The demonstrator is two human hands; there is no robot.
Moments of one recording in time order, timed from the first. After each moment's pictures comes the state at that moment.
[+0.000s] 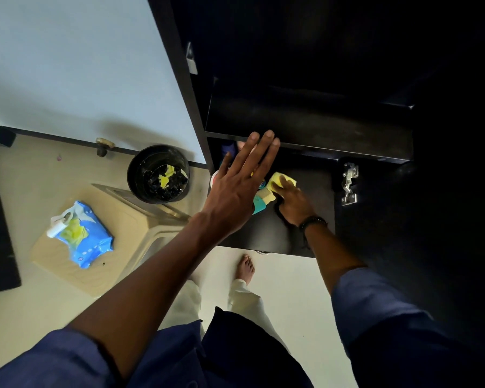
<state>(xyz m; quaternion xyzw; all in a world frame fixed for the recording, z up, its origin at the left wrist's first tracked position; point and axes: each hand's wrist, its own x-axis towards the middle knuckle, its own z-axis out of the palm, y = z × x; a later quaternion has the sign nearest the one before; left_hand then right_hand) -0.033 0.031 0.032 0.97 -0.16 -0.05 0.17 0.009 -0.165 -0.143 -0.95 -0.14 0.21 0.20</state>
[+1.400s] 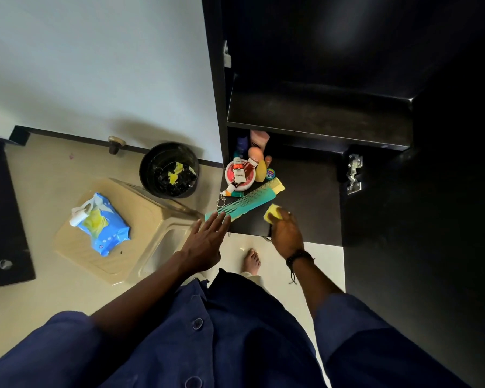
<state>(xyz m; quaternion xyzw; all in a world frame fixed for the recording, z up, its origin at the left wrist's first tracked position) -0.157 0.105 -0.054 0.93 -0.11 -0.33 0.10 -0.111 -0.124 -0.143 -0.96 -0.06 0.18 0.21</state>
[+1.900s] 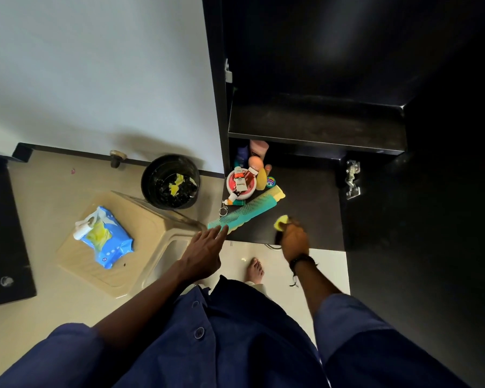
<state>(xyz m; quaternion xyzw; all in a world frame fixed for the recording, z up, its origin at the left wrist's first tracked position) -0.156 0.114 -0.050 0.93 -0.10 -0.32 0.12 -0.111 -0.122 -0.124 -0.96 0.06 0.19 0.20</state>
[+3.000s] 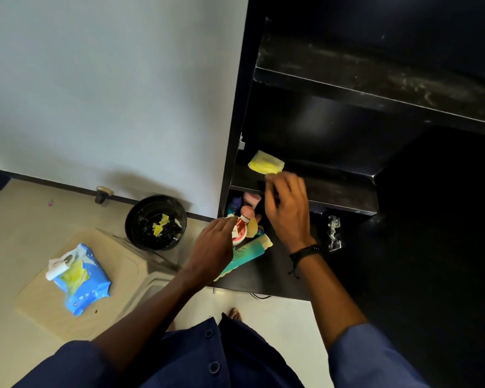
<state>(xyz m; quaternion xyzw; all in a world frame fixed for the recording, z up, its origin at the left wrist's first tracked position) -0.075 0.094 0.011 0.97 -0.08 -0.03 0.24 0.004 -0.064 0.069 -0.93 -0.17 -0.22 0.26</state>
